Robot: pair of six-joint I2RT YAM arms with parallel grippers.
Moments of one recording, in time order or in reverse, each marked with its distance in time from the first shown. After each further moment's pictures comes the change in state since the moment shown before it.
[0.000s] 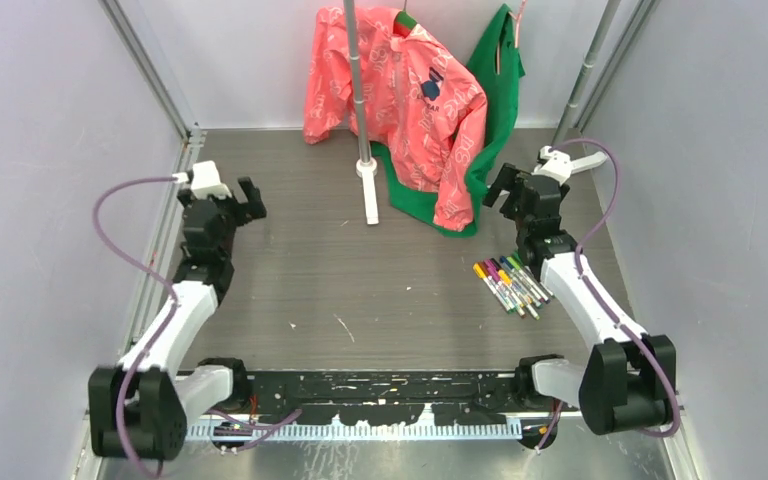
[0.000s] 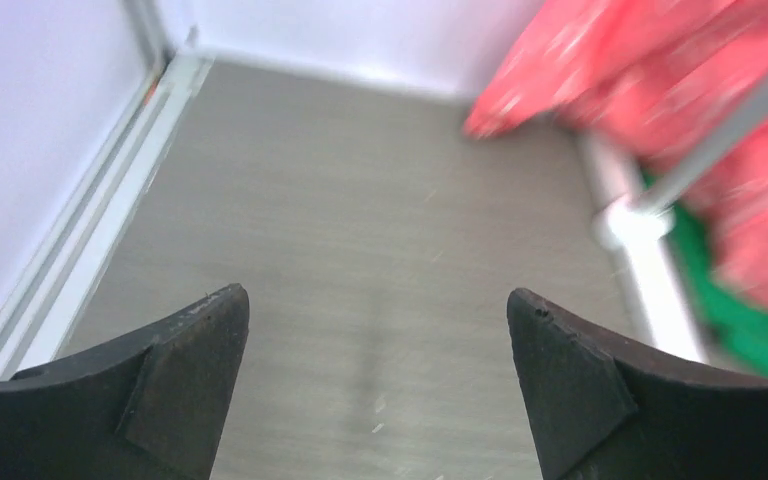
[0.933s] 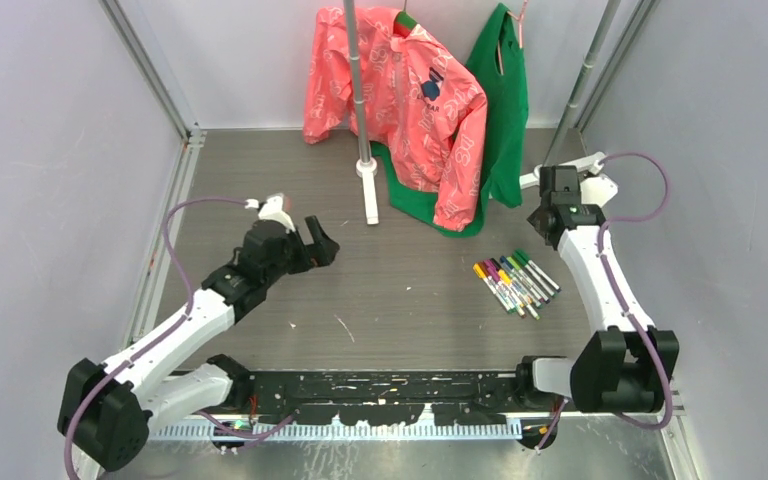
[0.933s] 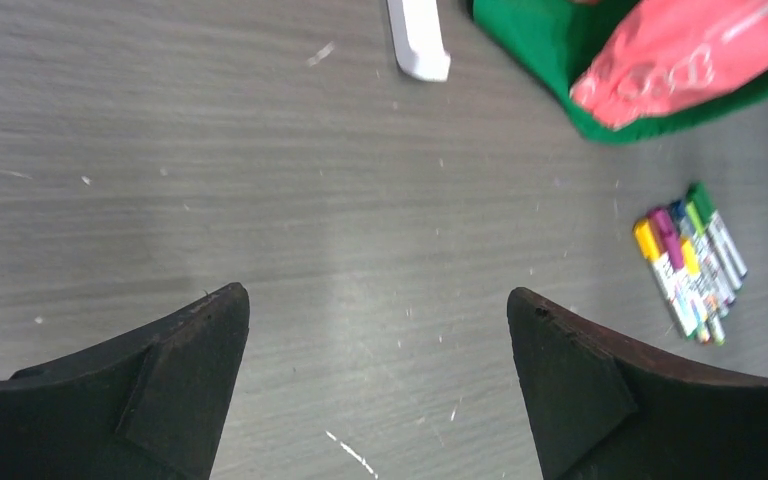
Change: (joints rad) left arm -0.424 -0.107 0.070 -0.499 0.100 -0.496; right arm -0.094 0.045 0.275 -0.764 0.242 0.373
